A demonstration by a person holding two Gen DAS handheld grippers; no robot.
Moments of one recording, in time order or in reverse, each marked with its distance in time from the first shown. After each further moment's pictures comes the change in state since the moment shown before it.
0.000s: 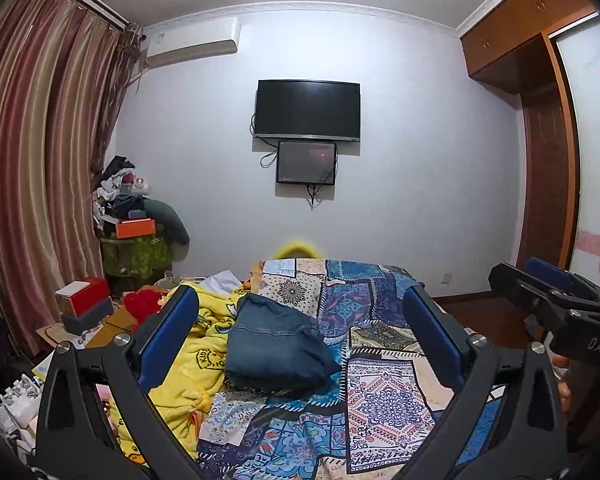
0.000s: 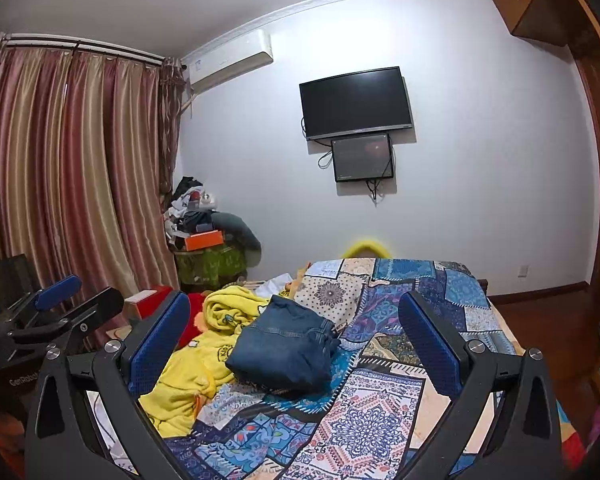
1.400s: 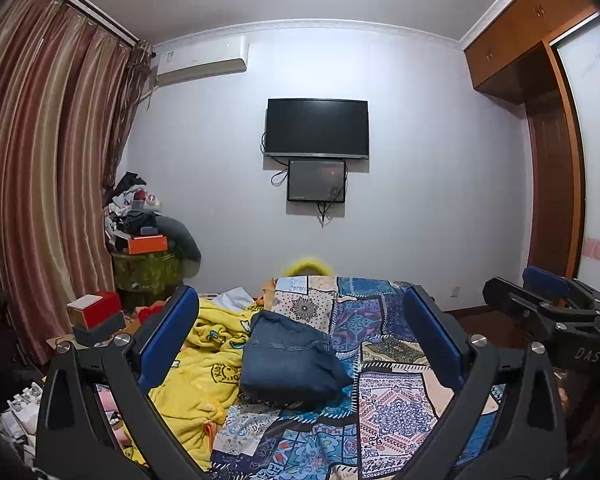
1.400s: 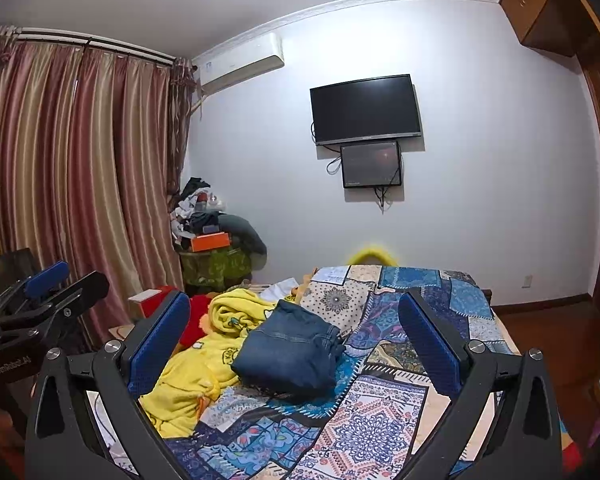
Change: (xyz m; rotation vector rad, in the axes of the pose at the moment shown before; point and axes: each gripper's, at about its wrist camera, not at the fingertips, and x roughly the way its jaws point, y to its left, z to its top) left arm -0.016 0.003 0.006 0.005 -0.065 0.045; right arm 0.011 0.006 -0.008 -0.032 -0.021 0.023
